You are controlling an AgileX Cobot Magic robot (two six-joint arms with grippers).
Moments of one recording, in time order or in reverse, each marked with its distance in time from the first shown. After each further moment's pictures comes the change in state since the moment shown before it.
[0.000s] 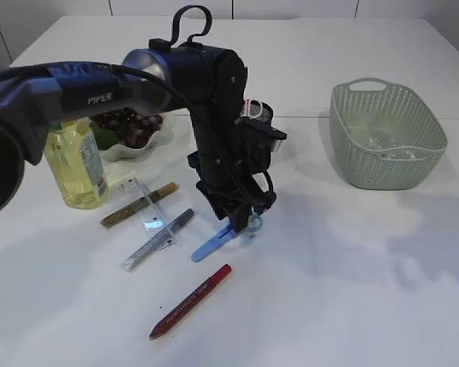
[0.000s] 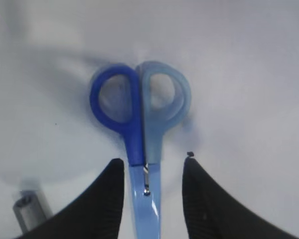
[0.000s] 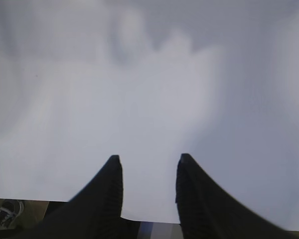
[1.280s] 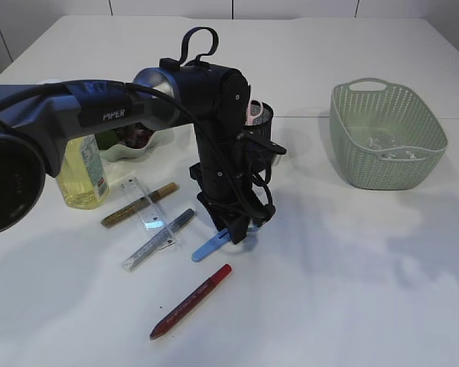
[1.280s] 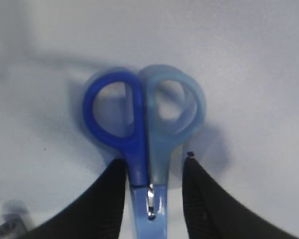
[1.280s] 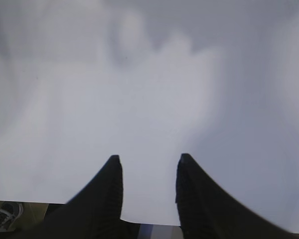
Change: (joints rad) left arm 0.000 0.061 -0.029 0.003 0.000 0.002; right arm 0.000 0.000 0.000 0.000 -0.007 0.000
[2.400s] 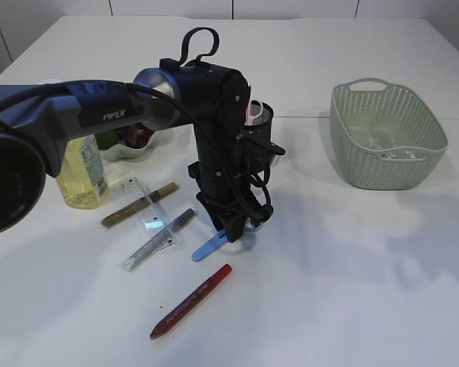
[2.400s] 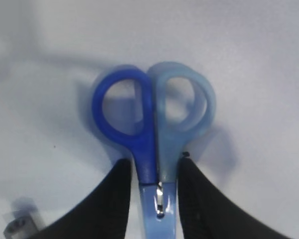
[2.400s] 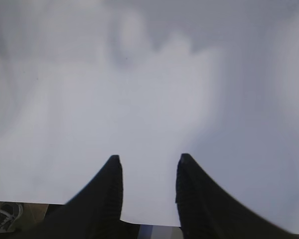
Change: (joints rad) left arm 0.000 0.000 0.000 0.023 0.000 0.000; right arm 0.000 0.000 0.000 0.000 -0.003 0.000
